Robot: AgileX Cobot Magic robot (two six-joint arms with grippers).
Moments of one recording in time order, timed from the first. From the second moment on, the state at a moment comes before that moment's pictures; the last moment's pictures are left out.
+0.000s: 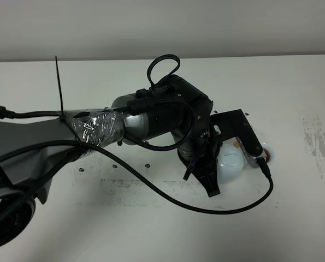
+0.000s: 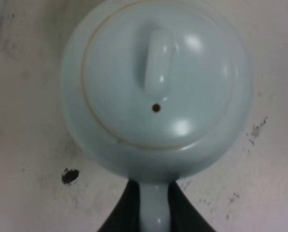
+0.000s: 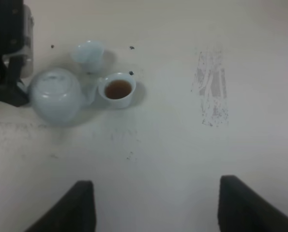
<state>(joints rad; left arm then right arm) -0.84 2.18 -1.67 -0.01 0.78 0.50 -0.04 0.01 -0.52 0.12 1.12 -0.04</state>
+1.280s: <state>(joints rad) -0.61 2.04 -1.67 0.09 0.61 1.27 -0.04 0.01 -0.52 0.12 1.12 -0.04</state>
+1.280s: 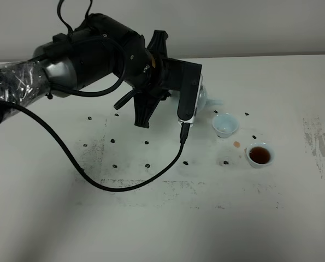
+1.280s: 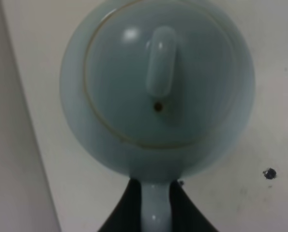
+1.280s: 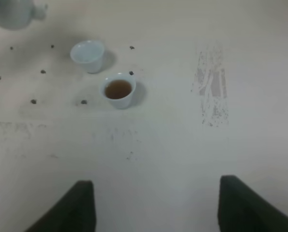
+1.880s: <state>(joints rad) -0.61 2.21 -1.84 0.13 0.60 1.33 -0.04 0.01 -0.52 0.12 1.12 -0.04</state>
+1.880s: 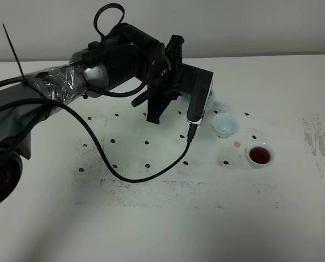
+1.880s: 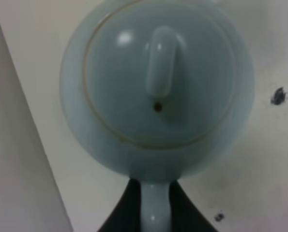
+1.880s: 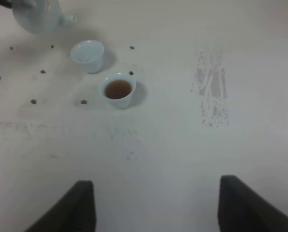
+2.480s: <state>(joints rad) -0.61 2.22 -1.84 0.22 0.56 1.44 -0.04 0.01 -0.52 0.12 1.12 -0.04</state>
